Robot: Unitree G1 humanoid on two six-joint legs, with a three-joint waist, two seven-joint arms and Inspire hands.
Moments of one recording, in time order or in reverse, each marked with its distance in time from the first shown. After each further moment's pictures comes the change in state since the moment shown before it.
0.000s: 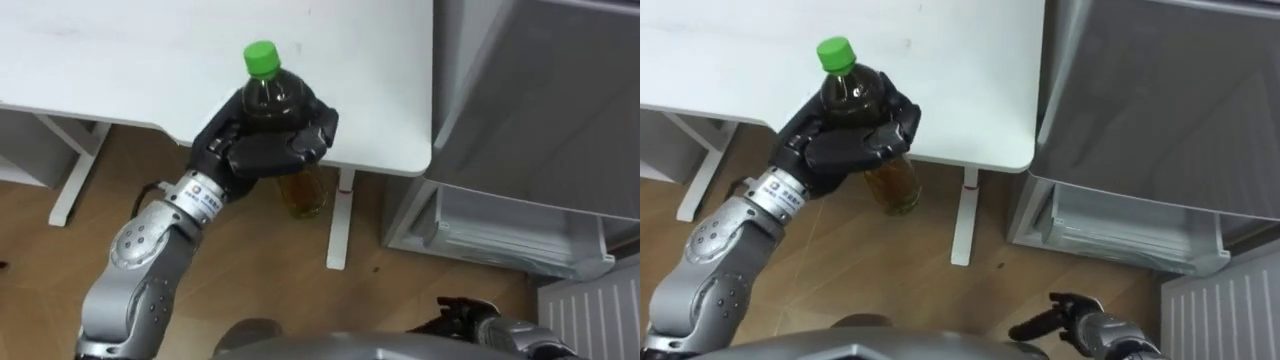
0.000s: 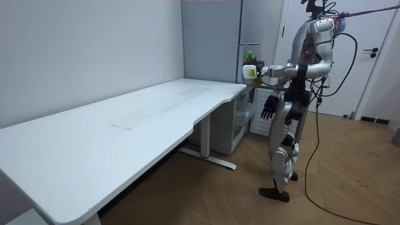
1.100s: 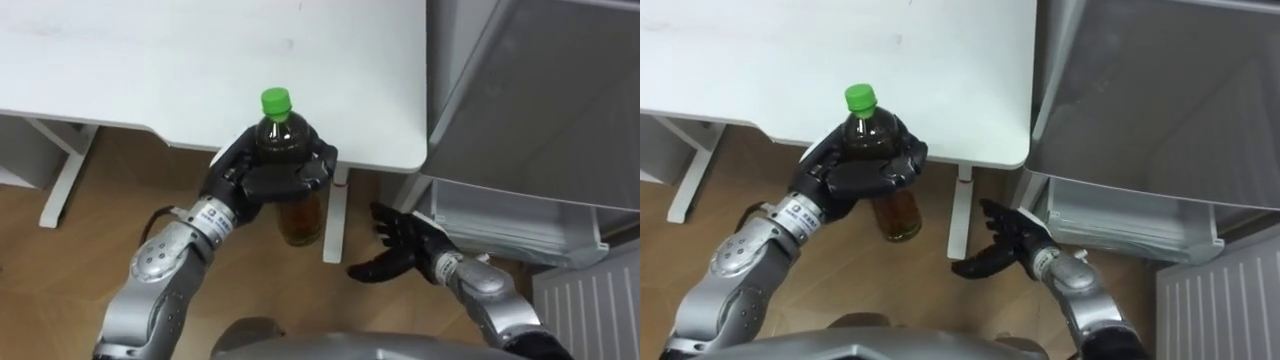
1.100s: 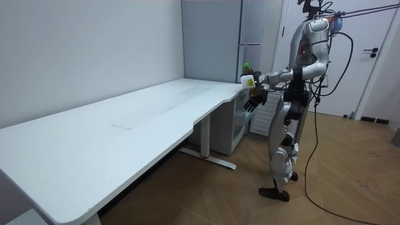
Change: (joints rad) left arm -0.006 -0.002 -0.070 0.177 0.102 -0.093 0.070; right arm 0.111 0.026 0.048 -0.586 -0.076 -0.091 0.151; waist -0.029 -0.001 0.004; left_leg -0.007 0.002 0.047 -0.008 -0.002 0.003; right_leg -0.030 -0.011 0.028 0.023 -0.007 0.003
